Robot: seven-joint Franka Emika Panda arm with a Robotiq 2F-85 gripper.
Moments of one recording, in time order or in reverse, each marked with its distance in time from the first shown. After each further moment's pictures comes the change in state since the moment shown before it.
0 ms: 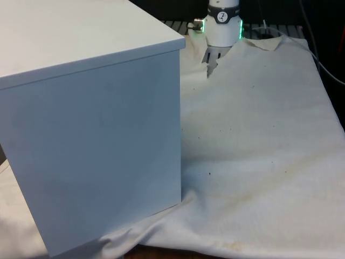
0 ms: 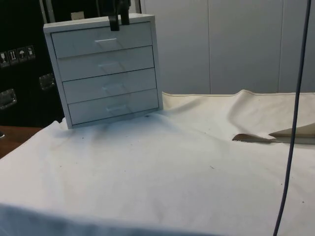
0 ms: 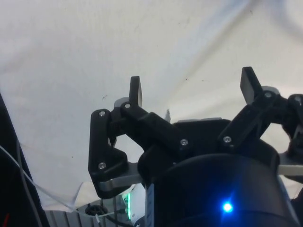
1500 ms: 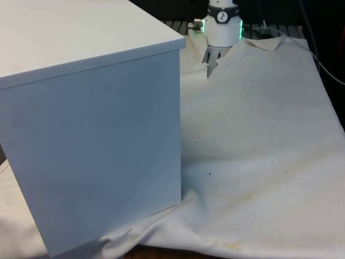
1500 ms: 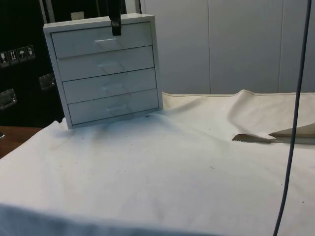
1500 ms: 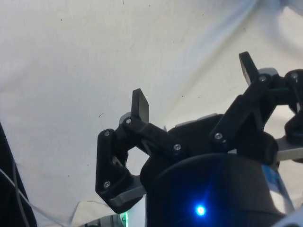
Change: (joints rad) arm -0.002 0.016 -0.008 -0.026 -0.005 0.093 -0.303
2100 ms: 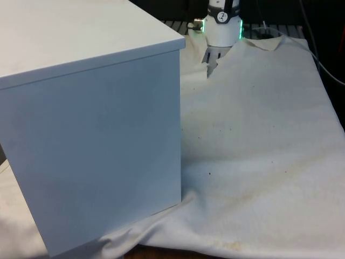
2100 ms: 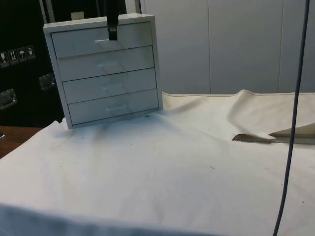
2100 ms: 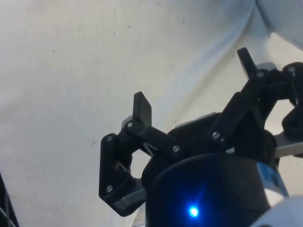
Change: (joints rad) arm -0.002 0.029 -0.022 -0.027 -0.006 0.133 -0.081
